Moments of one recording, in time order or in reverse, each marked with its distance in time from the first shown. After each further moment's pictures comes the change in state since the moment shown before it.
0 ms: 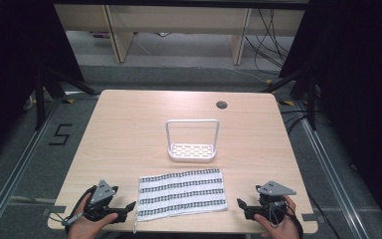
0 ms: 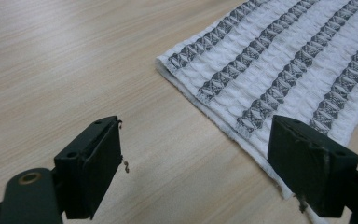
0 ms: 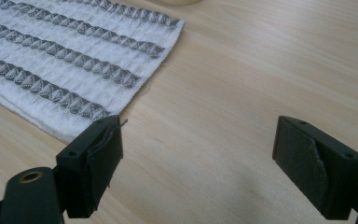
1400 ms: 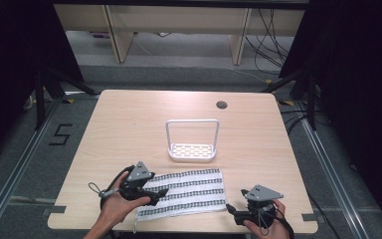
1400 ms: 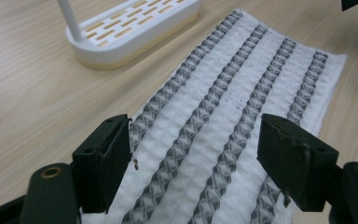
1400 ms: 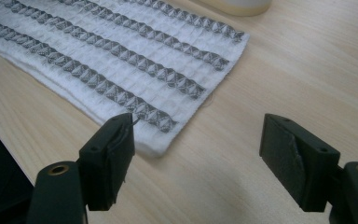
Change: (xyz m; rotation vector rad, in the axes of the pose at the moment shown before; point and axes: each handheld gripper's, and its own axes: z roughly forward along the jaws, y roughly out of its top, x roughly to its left) left arm -0.040 0.082 0.055 -0.003 -0.205 0.106; right arm 0.033 0.008 0.004 -0.006 0.044 -0.091
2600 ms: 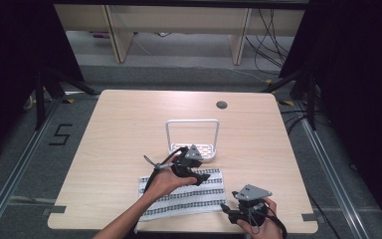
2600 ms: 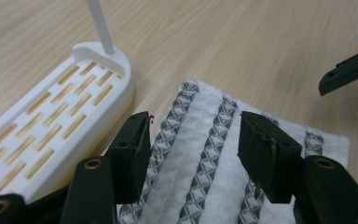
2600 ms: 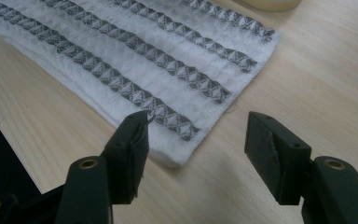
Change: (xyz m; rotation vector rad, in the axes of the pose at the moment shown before) left arm -0.029 0.090 0.107 0.091 -0.145 0.157; right arm 0.010 0.007 0.015 0.050 0.024 -0.065
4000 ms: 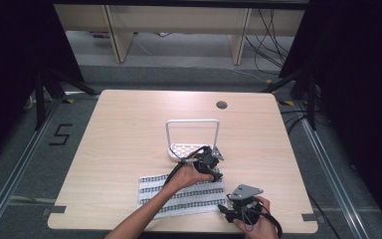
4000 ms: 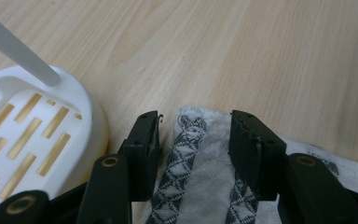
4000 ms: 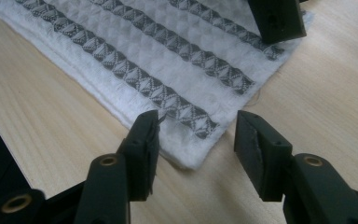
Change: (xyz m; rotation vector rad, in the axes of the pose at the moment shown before) left arm 0.002 0.022 0.065 0.135 -0.019 0.076; right arm 0.004 0.002 0.014 0.086 0.027 -0.009
